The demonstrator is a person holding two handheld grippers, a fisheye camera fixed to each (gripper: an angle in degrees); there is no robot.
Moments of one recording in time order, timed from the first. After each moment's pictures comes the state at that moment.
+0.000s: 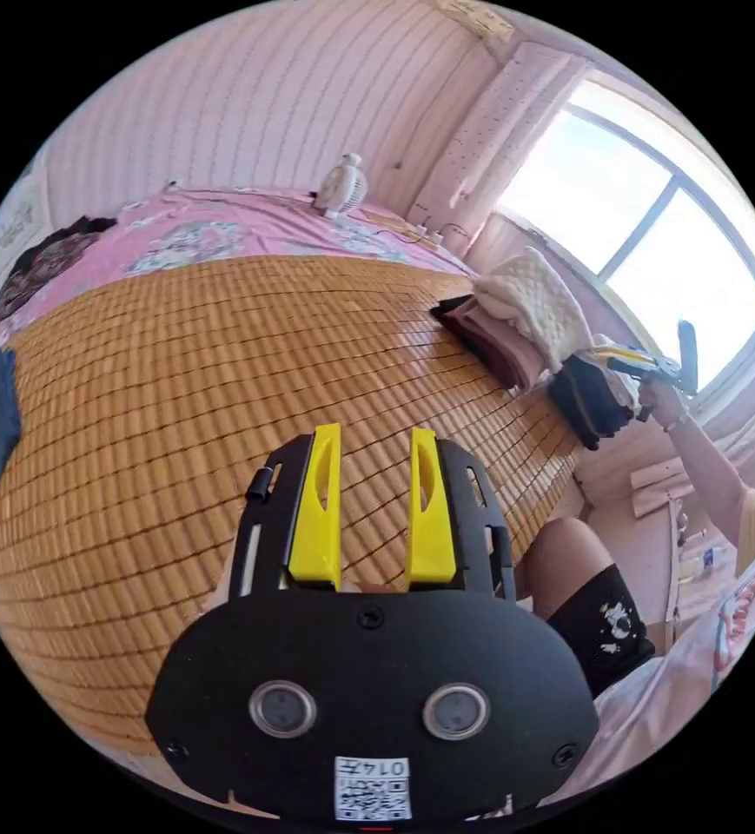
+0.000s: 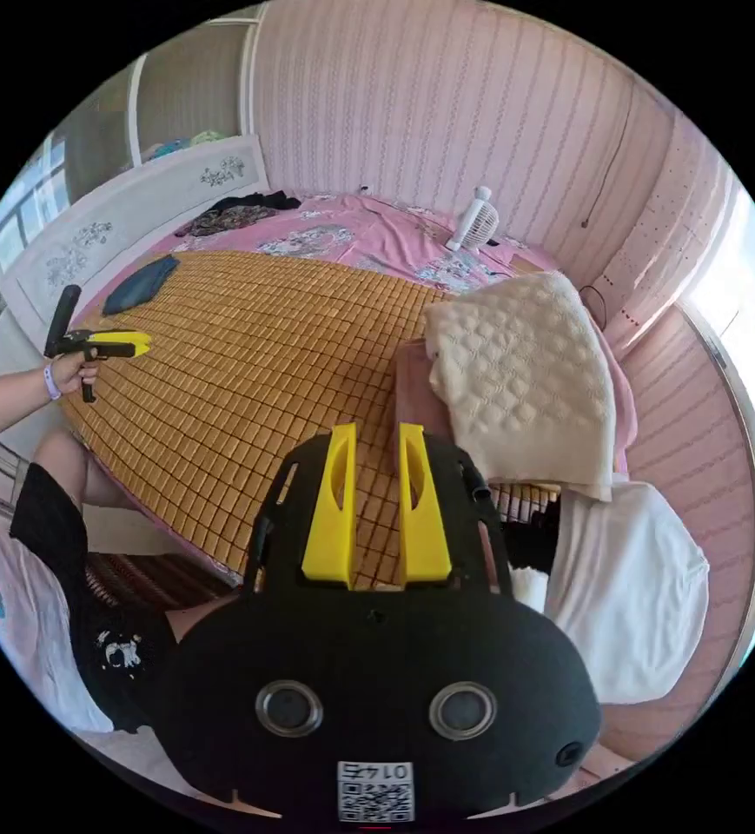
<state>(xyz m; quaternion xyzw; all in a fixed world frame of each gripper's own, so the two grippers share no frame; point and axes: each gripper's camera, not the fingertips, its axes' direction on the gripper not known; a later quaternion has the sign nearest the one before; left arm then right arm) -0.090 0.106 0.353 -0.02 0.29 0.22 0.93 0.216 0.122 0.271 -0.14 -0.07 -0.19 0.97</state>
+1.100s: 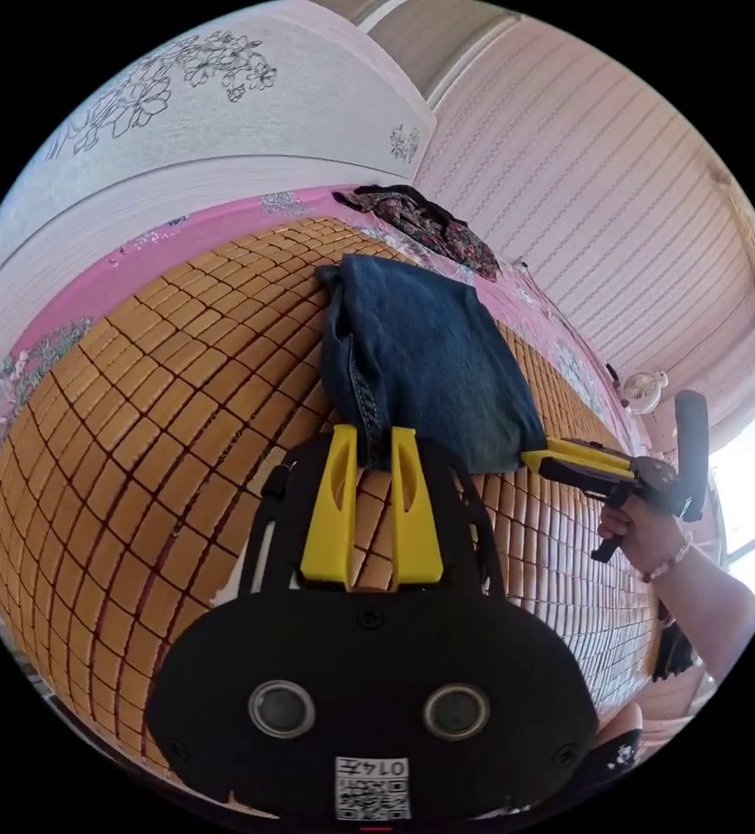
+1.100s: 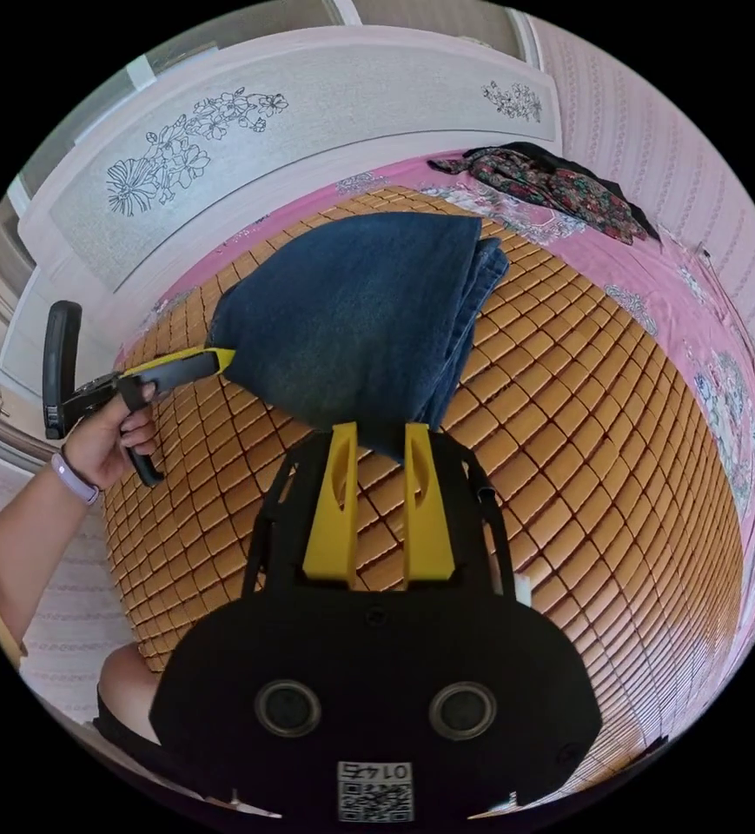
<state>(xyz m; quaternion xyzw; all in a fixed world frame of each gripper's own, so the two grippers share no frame) -0.534 -0.067 0.431 0.03 0.12 -0.09 0.99 -0.452 0.017 0.636 -0.21 -0.28 -0.35 0.87</state>
